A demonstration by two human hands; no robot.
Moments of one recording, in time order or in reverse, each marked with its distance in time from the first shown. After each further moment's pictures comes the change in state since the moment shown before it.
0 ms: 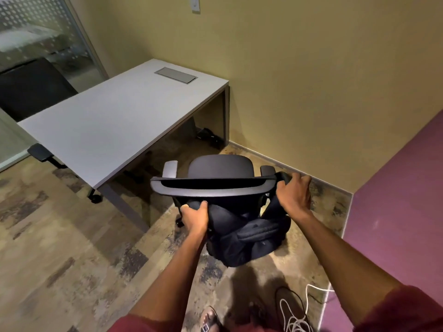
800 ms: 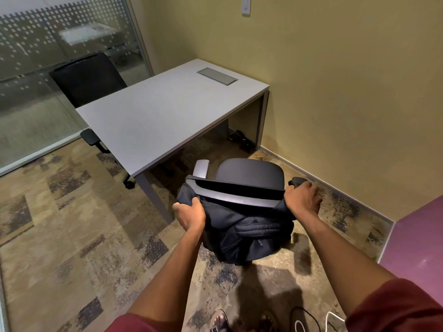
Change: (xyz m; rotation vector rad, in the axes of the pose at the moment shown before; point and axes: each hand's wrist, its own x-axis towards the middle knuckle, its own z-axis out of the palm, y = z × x) left_hand 0.048 0.017 -0.069 -0.103 0.265 -0.095; right_hand 0.011 -0.065 0.054 -0.100 -0.149 0.055
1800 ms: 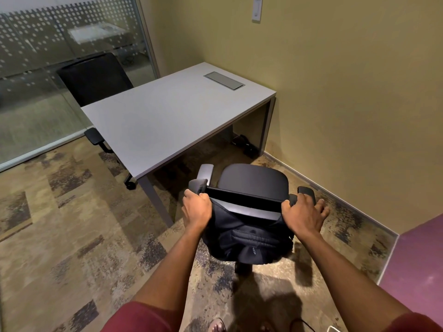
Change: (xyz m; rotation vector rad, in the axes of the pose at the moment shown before) left_hand 0.025 0.029 0.001 0.434 -0.132 0.319; right_hand -0.015 -0.001 0.017 -0.285 -0.006 -0.265
